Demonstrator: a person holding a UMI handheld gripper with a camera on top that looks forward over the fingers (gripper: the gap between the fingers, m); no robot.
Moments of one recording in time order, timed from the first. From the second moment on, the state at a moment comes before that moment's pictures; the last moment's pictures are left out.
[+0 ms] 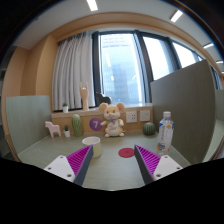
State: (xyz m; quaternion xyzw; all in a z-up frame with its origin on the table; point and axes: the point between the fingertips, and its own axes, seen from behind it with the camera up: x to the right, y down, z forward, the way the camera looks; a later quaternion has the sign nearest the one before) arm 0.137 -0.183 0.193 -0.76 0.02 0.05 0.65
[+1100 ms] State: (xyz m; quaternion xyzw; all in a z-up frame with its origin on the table) arm 0.379 -0.009 0.211 -0.75 0.05 -0.10 0.65
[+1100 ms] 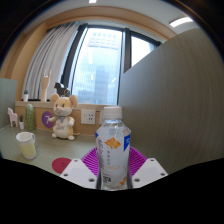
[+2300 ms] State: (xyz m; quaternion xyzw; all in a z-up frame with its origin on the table) arm 0.126 0.110 0.266 -0.22 -0.65 -0.64 0.34
